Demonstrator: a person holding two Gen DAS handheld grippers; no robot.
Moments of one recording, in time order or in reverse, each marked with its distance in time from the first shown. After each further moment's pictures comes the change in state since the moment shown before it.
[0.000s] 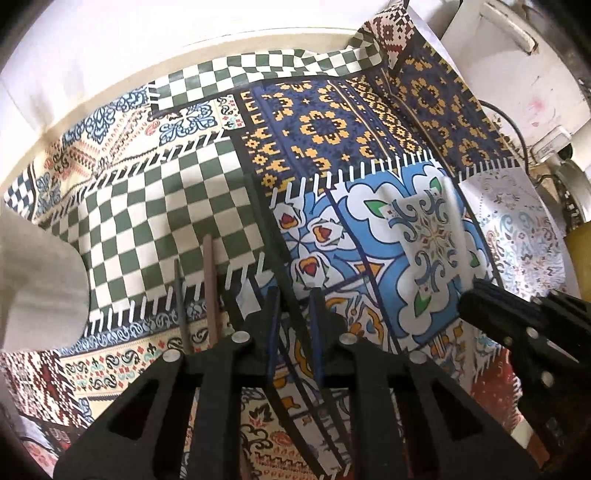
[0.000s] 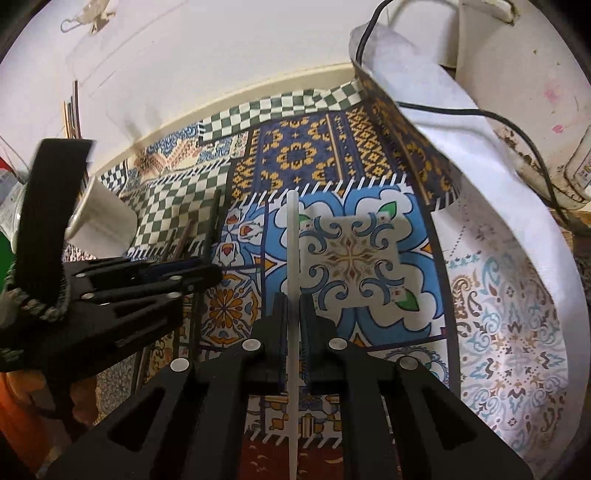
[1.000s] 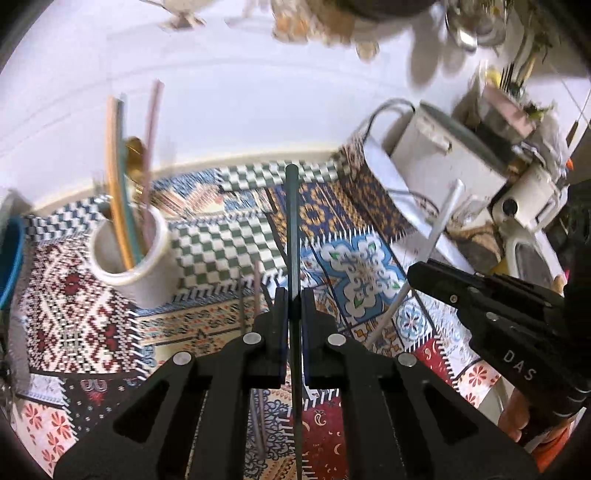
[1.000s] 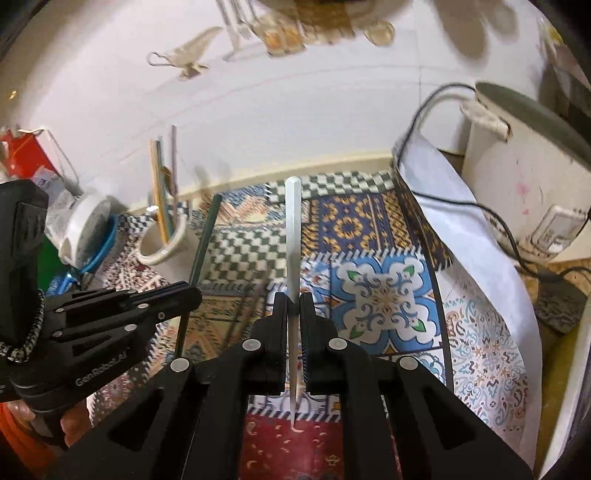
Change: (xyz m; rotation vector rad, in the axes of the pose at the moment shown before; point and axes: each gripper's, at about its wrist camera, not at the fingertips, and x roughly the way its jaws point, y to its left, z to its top) left arm -0.175 0.027 -0.074 -0.092 -0.342 -0.080; right arm -0.093 0.071 0.001 -0.112 -0.207 0.035
